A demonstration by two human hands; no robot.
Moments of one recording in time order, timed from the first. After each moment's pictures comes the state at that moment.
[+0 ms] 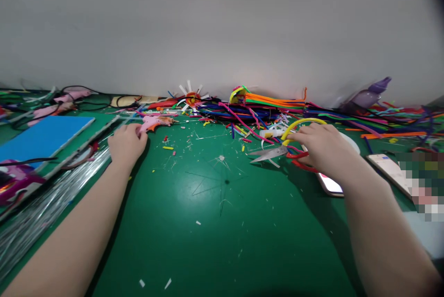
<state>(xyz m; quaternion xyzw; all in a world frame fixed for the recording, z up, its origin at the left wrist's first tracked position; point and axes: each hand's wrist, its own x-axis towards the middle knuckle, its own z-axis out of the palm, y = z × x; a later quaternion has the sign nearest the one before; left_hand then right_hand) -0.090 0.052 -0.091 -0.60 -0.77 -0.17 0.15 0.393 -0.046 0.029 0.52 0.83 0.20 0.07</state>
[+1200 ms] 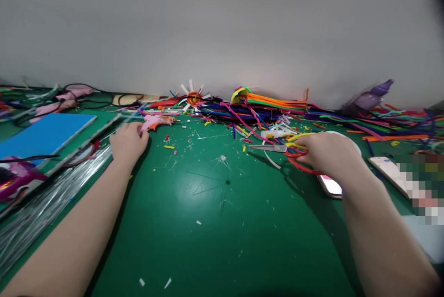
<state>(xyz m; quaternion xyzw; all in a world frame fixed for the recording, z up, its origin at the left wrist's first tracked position) -0.091 0.052 -0.092 -0.60 -0.77 -0.16 0.15 0.387 -0.046 0.027 0.65 0.73 0.16 0.13</state>
